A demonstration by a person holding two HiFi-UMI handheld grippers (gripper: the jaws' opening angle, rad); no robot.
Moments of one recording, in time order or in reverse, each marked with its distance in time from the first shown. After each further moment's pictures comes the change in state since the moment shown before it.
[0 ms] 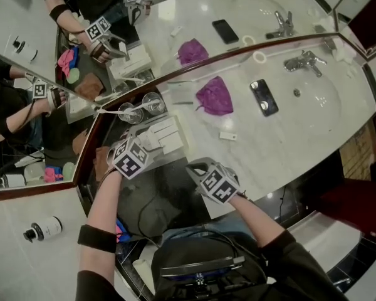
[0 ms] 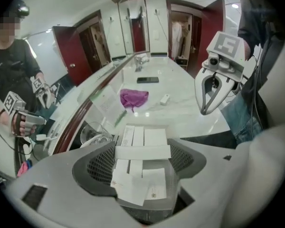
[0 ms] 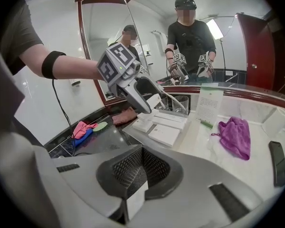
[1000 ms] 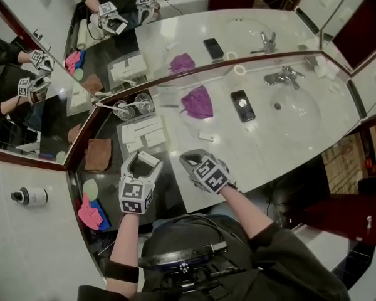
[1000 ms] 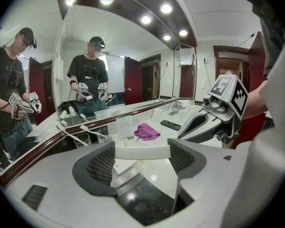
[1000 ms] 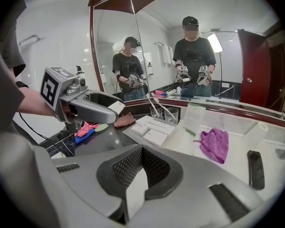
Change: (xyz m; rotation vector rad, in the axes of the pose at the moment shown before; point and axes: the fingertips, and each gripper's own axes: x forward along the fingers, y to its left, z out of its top) left arm -0.087 -0.107 0.047 -0.543 -0.474 0.467; right arm -0.077 -0.008 0.007 -0.073 -0.066 -0.063
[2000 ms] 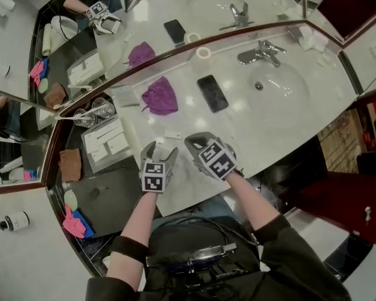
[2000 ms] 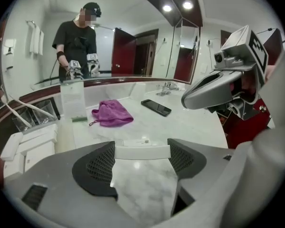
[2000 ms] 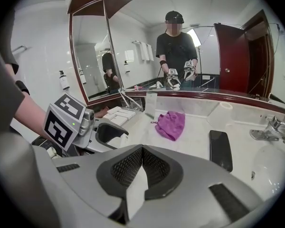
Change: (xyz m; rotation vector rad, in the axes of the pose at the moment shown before) left arm 0.199 -0.149 -0.052 -0.052 0.237 -0.124; right arm -0.080 -0.152 -0.079 0.118 0.033 -0.117
